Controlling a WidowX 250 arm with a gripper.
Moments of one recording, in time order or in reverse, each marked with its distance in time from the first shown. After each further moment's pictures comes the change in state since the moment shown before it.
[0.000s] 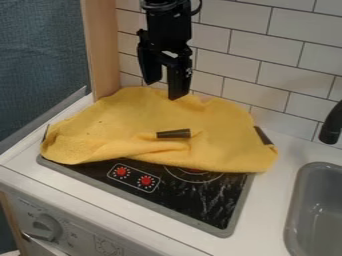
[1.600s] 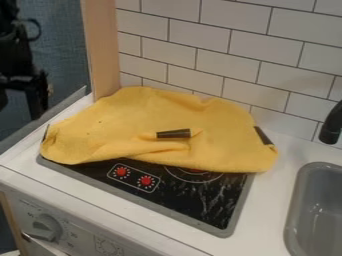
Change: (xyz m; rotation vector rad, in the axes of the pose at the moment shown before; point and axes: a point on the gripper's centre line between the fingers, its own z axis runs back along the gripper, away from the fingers) arm -0.168 0.113 -0.020 0.130 0.044 0.718
